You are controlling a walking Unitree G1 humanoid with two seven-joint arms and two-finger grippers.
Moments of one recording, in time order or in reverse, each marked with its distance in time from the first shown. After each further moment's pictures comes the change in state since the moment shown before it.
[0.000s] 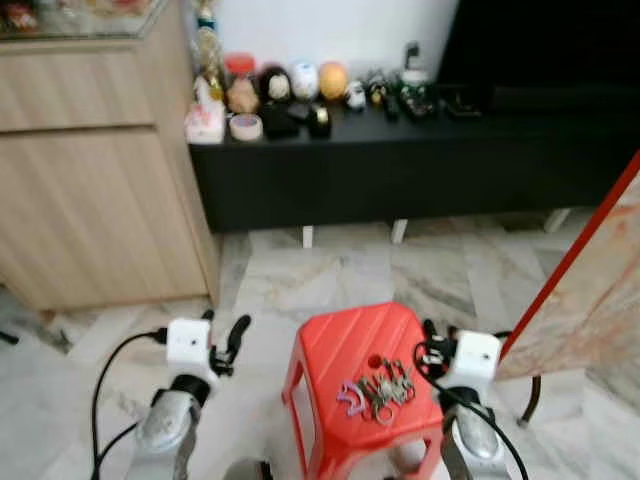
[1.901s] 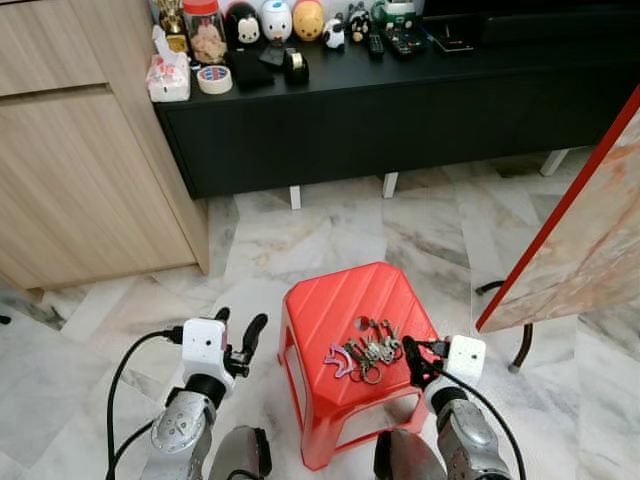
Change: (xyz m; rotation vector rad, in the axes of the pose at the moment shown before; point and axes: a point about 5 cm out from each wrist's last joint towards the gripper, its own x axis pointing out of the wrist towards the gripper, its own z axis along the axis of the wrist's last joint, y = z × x) left arm -0.006 -0.020 0.000 -0.028 0.007 -0.045; right arm 0.017 0.001 -0.031 0.094 0.209 0.069
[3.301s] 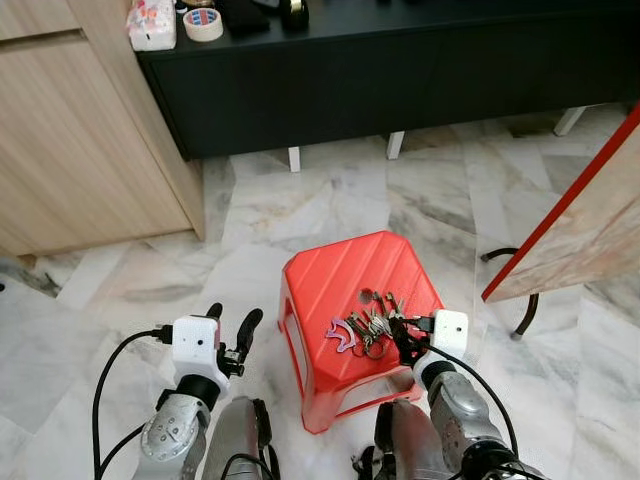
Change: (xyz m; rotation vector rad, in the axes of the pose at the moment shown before) left arm -0.014 0.000 0.026 0.015 -0.041 0.030; right arm 0.019 0.010 0.023 0.020 0.033 0.038
